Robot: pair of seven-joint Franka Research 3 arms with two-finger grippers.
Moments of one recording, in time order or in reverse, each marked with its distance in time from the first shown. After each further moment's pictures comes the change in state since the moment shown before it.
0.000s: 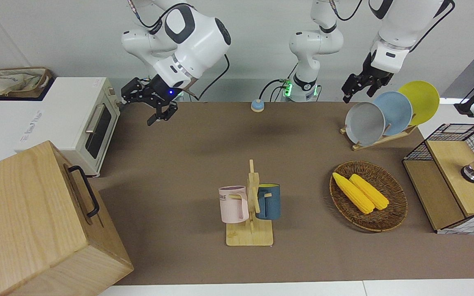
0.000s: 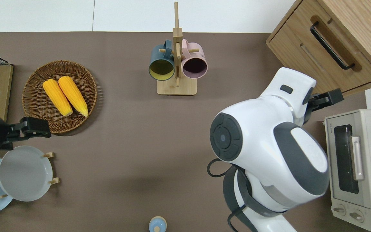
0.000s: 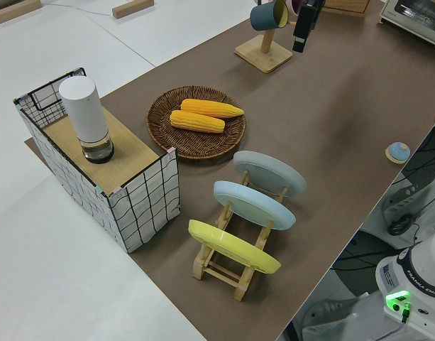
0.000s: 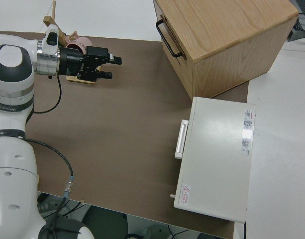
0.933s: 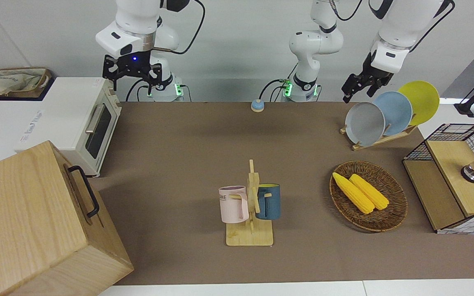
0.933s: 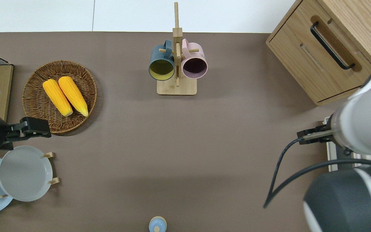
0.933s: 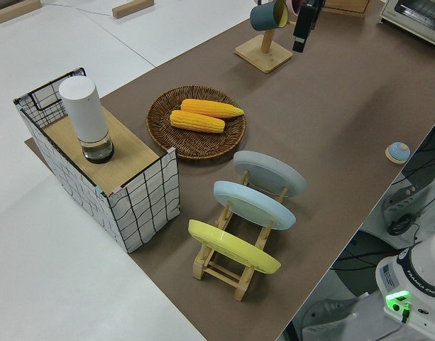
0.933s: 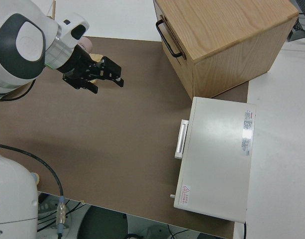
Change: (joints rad) left arm 0.000 0.000 0.000 0.000 0.000 0.000 0.000; right arm -0.051 -0.158 -0.155 0.121 0.653 -0.120 -0.244
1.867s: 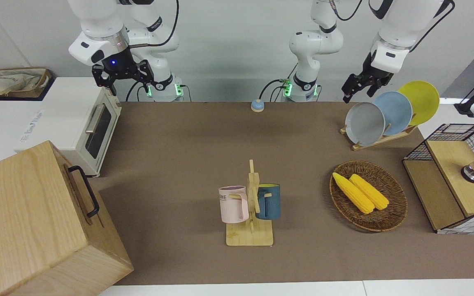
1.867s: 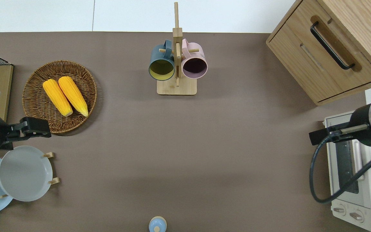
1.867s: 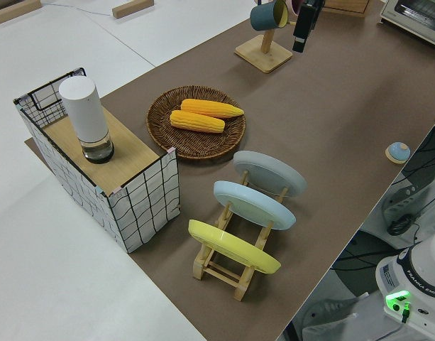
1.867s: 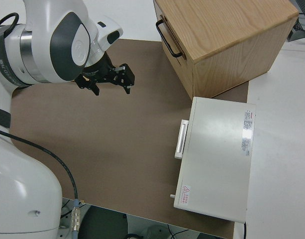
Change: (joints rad) left arm 0.000 0.000 0.000 0.000 0.000 0.000 0.000; right arm -0.016 -0.007 -0.173 0.001 0.320 -0.008 -0.160
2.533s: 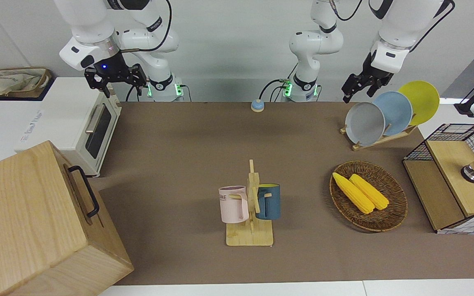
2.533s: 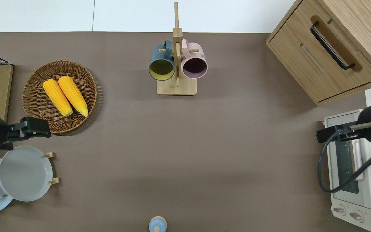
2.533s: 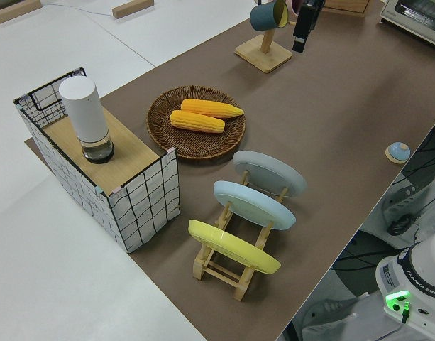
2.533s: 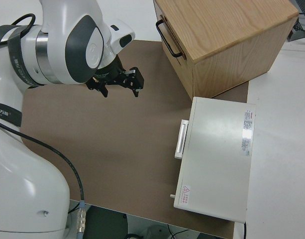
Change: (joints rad) left arm 0.000 0.000 0.000 0.000 0.000 0.000 0.000; right arm -0.046 0.000 0.001 -0.022 0.002 0.006 0.000
